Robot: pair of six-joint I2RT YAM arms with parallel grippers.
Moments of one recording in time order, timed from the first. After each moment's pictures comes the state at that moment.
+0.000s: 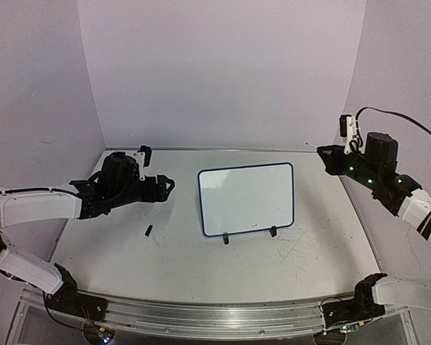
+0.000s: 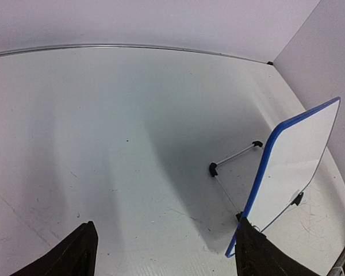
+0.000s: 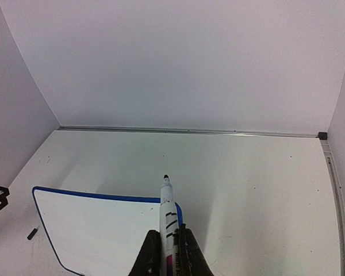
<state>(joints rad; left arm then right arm) -0.72 1.31 0.79 0.03 -0.13 -0.45 0.31 0.98 0.88 -0.14 -0.08 0.20</state>
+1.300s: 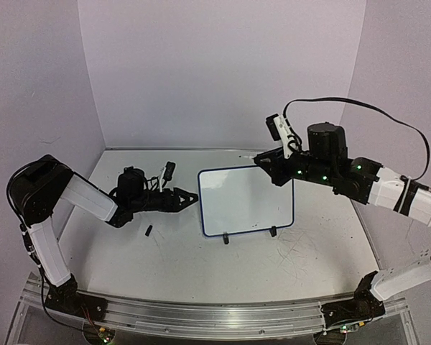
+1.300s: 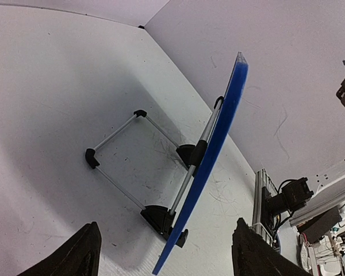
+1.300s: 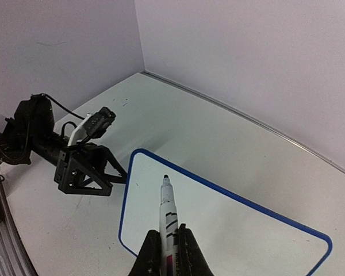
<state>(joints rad) -0.58 1.80 0.73 0.82 0.64 -0.60 0.77 1.26 1.10 -0.17 -0.02 0.06</state>
